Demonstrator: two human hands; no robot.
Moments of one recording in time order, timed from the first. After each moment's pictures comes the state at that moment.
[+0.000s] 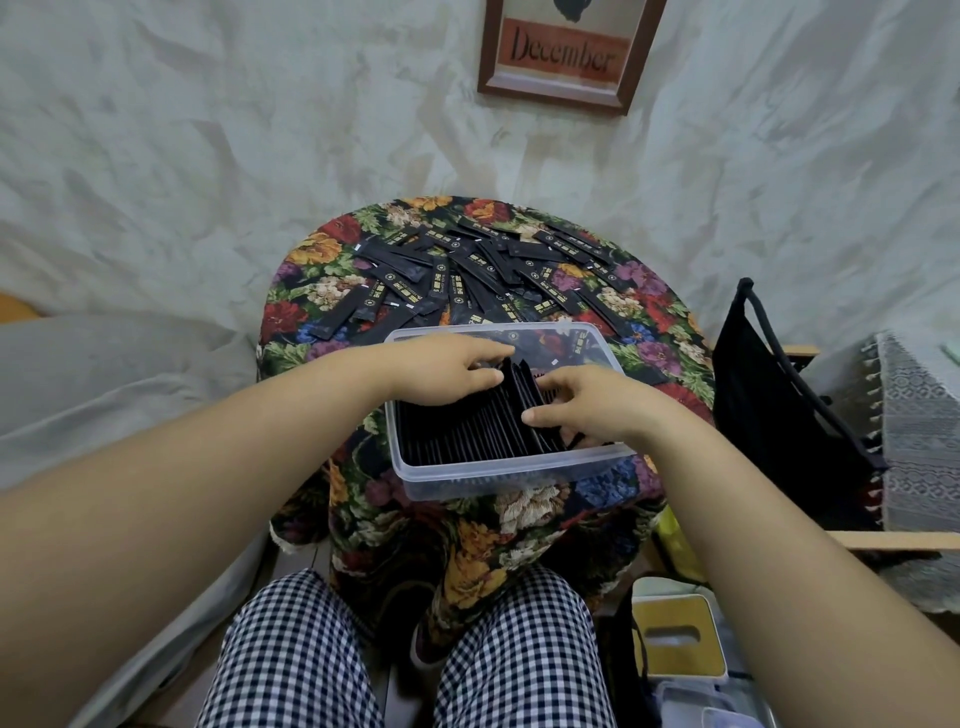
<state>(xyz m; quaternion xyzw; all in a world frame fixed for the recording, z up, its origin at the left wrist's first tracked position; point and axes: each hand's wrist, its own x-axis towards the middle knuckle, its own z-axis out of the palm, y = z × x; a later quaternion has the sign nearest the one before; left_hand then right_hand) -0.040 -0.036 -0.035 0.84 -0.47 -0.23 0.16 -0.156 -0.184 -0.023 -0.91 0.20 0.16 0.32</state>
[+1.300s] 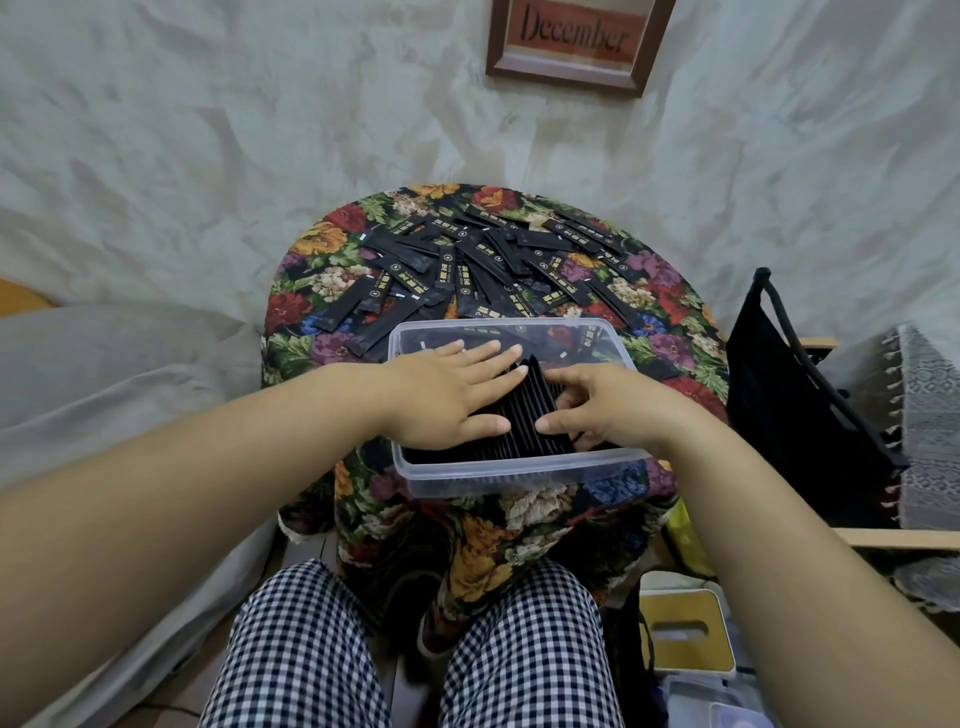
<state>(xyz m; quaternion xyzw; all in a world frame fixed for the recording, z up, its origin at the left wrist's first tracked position) -0.060 -0.020 -0.040 0.80 -0.57 -0.16 -0.12 -0.160 -0.192 -0.030 -0.88 0.18 0.15 0.41</state>
